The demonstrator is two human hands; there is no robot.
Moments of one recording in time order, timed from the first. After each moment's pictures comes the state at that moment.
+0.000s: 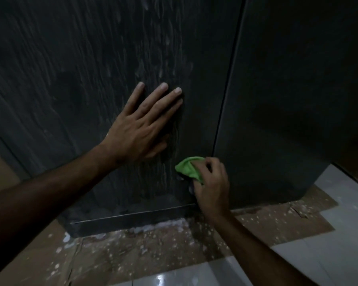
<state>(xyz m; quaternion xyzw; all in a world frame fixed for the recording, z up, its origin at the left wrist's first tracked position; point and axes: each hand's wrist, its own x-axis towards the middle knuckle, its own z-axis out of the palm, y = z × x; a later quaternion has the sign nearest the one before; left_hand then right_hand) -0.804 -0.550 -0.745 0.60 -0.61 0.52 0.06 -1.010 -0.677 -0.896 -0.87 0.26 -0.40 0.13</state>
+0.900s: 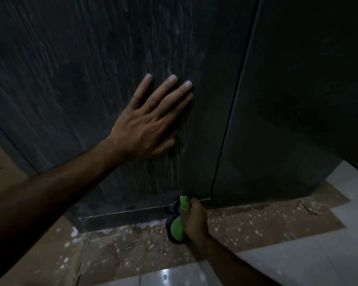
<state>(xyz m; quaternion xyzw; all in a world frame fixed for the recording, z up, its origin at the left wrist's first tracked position) -0.797 -0.555 -0.747 0.58 -0.61 0.53 0.05 -0.979 -0.624 -1.014 -0.70 0.46 -0.24 0.48</state>
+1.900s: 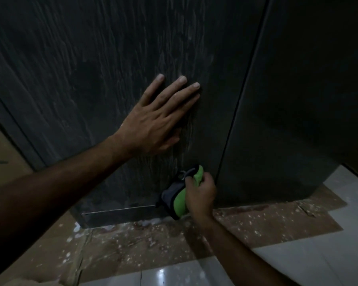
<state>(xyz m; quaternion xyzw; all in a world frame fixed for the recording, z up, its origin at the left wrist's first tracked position) -0.808 -0.541 -0.736 0.58 -0.62 0.52 0.05 -0.957 -0.625 -0.931 -0.60 0.45 -0.41 0.52</state>
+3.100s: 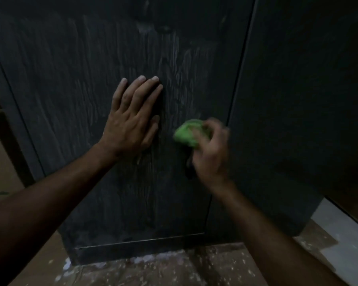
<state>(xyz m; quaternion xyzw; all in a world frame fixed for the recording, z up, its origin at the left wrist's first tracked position) -0.793 -0.517 -0.658 0.61 -0.52 0.57 0.22 -0.970 -0.666 -0.707 -0.80 0.11 -0.59 -0.03</state>
